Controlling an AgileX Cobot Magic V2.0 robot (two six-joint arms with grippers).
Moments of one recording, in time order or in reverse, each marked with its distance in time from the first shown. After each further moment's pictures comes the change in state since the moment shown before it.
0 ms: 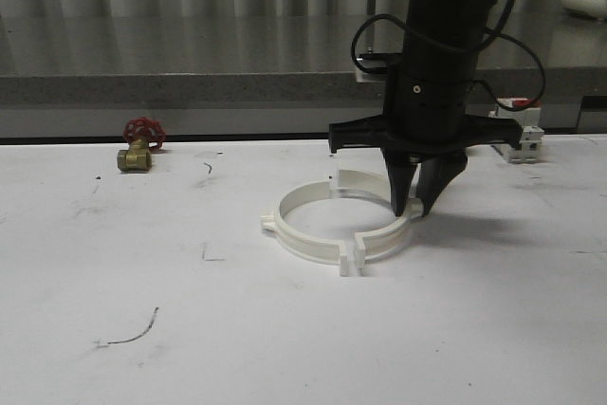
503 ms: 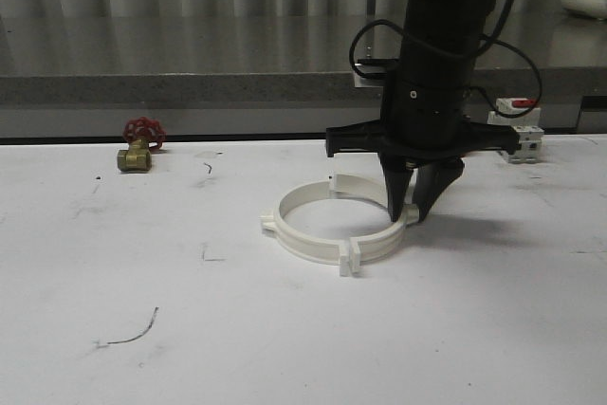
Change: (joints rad) left arm 0.000 0.000 0.000 0.000 0.000 0.000; right arm 0.002 0.012 0.000 0.021 -0.002 0.000
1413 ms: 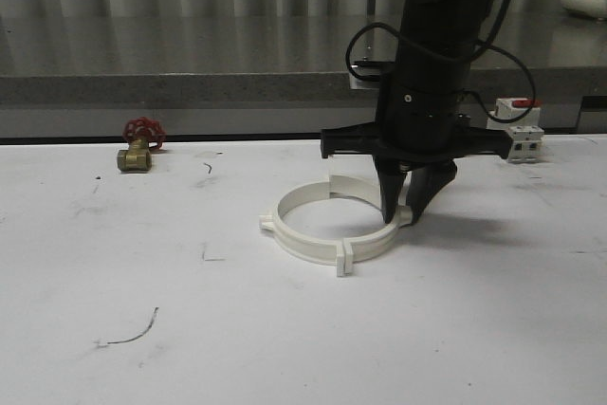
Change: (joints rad) left arm 0.000 0.000 0.000 0.000 0.000 0.000; right arm 0.004 0.008 0.000 0.013 -0.024 0.000
